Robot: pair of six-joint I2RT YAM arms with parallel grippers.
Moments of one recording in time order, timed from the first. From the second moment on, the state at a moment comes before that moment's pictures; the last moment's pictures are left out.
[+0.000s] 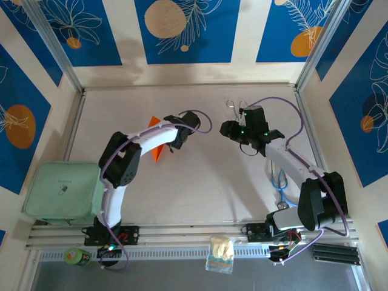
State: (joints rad) left arm -0.70 2.11 1.62 -0.91 -0.62 -0.23; right arm 0.30 1.37 0.96 -0.33 -0.23 0.64
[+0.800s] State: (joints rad) left arm -0.77 2.28 1.73 -0.99 -0.64 -0.29; right arm 0.26 1.36 0.92 -0.36 -0.22 0.65
